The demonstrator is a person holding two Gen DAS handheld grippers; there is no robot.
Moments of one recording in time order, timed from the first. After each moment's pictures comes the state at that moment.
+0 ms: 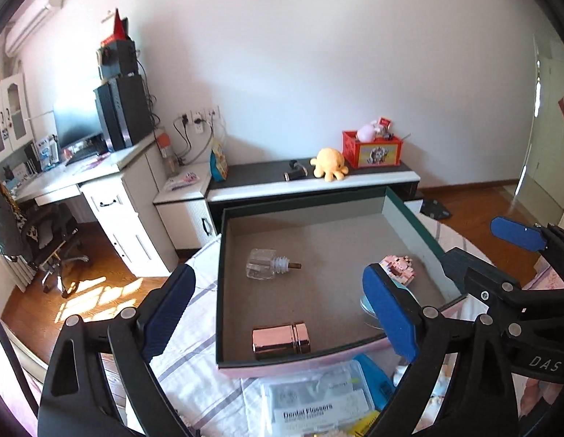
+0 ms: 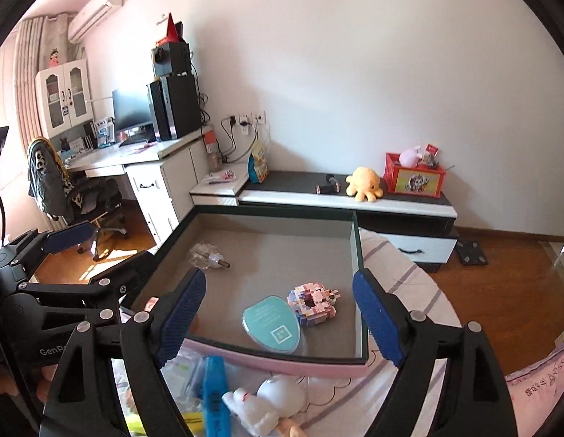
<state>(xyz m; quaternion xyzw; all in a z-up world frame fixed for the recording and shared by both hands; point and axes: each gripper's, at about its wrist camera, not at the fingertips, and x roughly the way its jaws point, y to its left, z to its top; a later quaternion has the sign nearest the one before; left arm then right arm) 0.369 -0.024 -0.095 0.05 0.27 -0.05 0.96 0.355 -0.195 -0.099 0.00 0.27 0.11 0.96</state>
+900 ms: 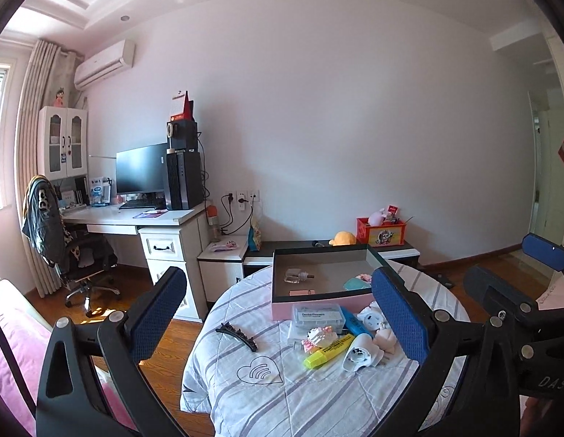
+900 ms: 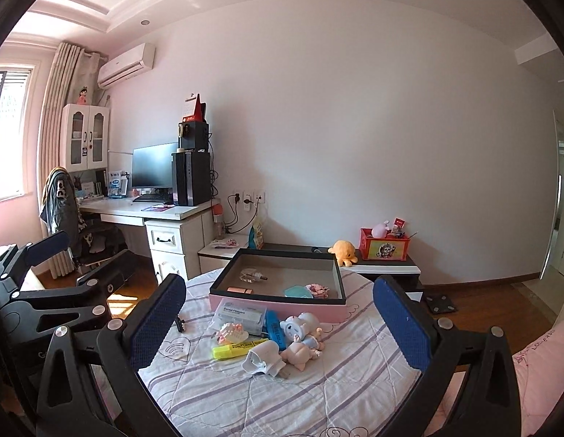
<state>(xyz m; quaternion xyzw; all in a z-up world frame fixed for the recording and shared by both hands) 0.082 0.019 -0.047 0.02 0.10 0.00 1.00 0.086 -0.160 -0.044 -0.02 0.11 0.07 0.99</state>
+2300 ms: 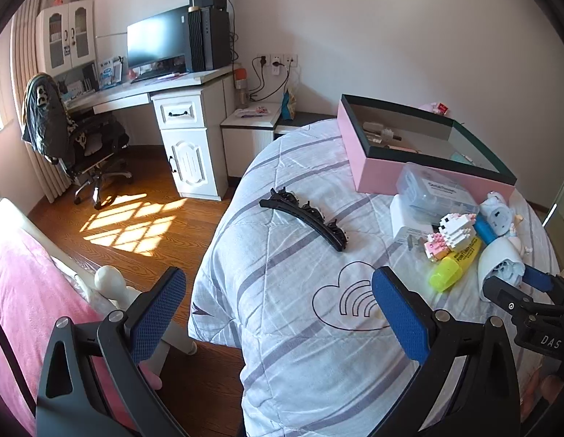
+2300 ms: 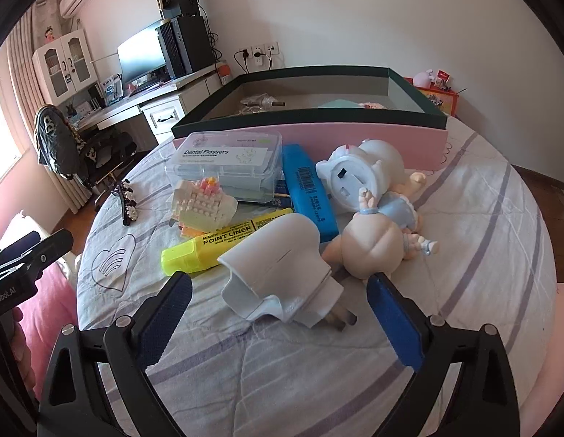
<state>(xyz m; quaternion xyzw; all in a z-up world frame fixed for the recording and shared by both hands) 0.234 0.115 -0.210 -0.03 0.35 0.06 0.93 0.266 -0.140 -0.230 0.03 0.40 0.12 0.91</state>
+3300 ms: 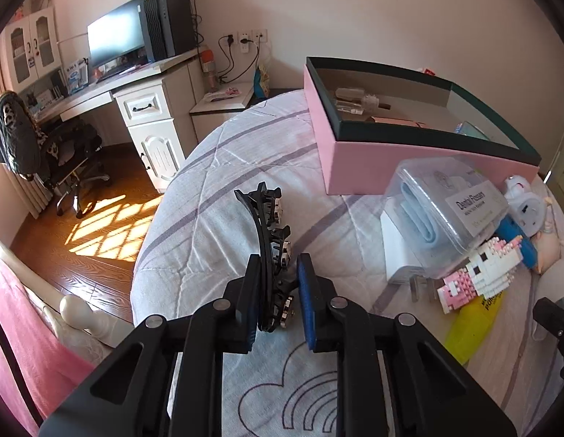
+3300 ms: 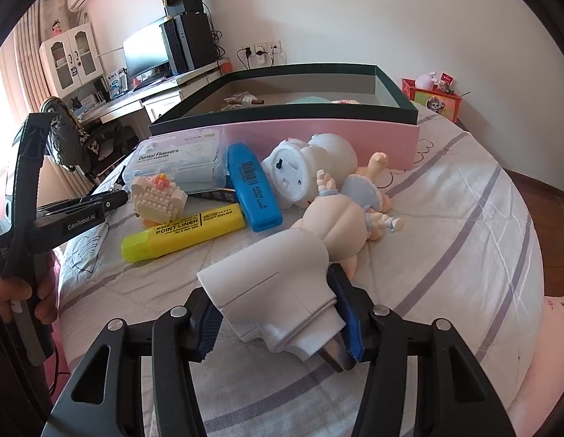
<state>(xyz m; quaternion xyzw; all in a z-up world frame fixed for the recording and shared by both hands) 0.318 0.072 -0.240 0.01 0.39 0.01 0.92 0.264 -0.181 -0.231 0.02 0.39 0.14 0.91</state>
